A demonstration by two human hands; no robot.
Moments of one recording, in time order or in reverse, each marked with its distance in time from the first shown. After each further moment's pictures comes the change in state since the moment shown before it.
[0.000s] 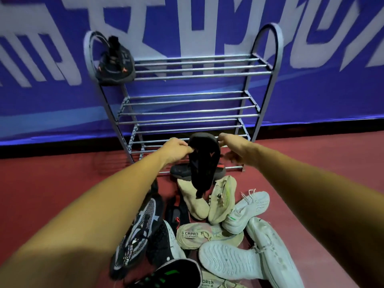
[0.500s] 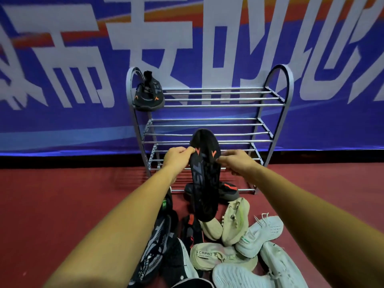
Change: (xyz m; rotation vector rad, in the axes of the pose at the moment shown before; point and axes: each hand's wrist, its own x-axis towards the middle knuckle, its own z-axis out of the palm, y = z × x) left_hand -0.037 0.006 -0.051 -0.271 0.369 -0.001; right_hand -0.016 -0.025 0.037 -0.118 0.043 -0.291
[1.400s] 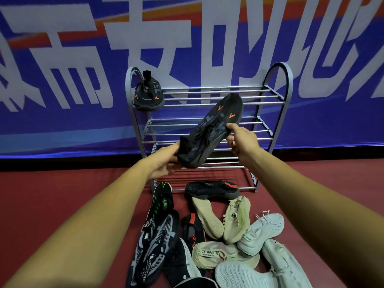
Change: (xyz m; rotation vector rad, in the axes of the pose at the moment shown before) left_hand 0.004 0.004 -0.050 -0.215 -0.443 -0.232; right_hand 0.007 -0.042 -0.007 0.615 0.307 -0.006
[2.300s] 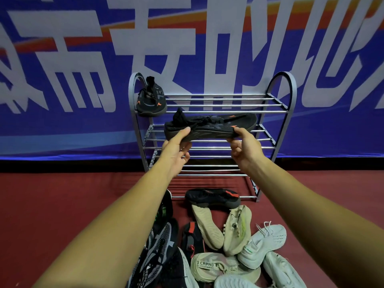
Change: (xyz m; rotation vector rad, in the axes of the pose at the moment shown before) left_hand 0.006 0.034 0.037 -0.668 0.217 0.161; right_hand 0.010 -0.006 0.004 0.328 -0.043 0.134
